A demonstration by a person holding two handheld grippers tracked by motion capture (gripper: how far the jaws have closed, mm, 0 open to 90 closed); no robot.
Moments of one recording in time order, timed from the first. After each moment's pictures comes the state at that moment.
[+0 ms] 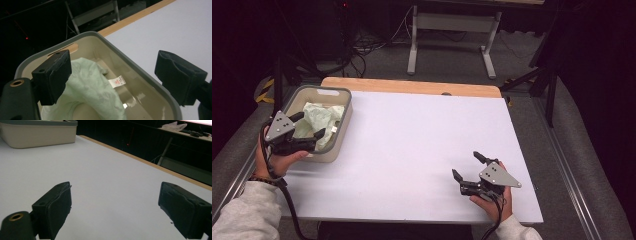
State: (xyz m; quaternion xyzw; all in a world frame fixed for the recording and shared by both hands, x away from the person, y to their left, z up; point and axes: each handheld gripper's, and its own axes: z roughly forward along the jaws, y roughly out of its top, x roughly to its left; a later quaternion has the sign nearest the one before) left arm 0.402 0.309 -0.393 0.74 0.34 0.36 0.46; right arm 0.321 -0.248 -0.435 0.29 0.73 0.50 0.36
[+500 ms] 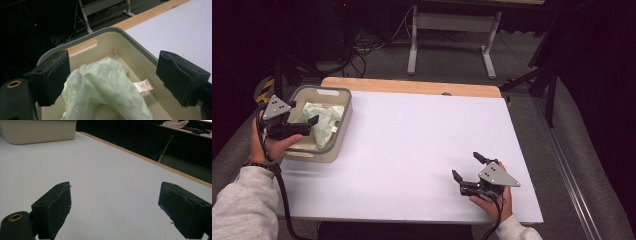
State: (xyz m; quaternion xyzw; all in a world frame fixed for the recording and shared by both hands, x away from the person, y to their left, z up) left arm 0.438 0.327 -0.377 0.74 0.39 0.35 0.43; right arm 0.322 -0.248 -0.437 0.29 0.74 0.49 0.35
